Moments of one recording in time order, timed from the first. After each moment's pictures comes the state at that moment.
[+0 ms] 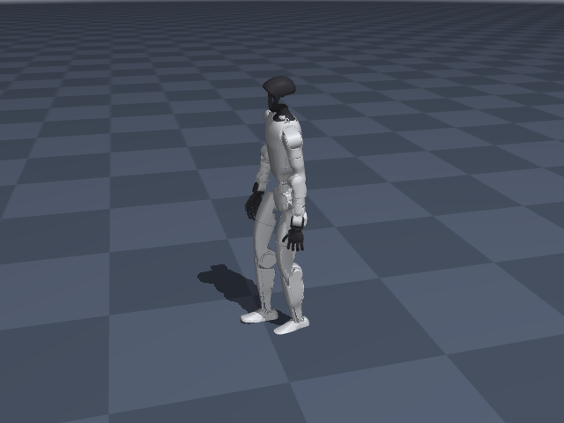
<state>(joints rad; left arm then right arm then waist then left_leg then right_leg) 0.05 0.19 0.11 1.42 0.57 -0.13 -0.04 -0.12 -0.02 0.09 1.33 -0.15 -0.07 0.10 -0.07 -0.12 0.01 -0.11 -0.04 0.14 0.18 -0.20 0.09 -0.34 0.07 -0.10 0.22 -0.12 -0.03</state>
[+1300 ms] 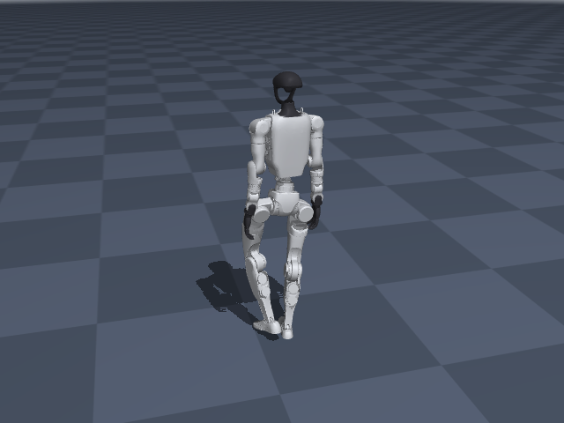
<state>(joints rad) 0.12 0.07 0.21 1.41 0.55 -0.13 0.07 0.12 -0.04 -0.17 1.47 0.00 -0.12 0.06 0.03 -0.13 -0.07 -0.28 -0.08 0.27 0.62 -0.18 0.07 0.01 -0.04 -0.31 0.06 -0.27 -0.11</state>
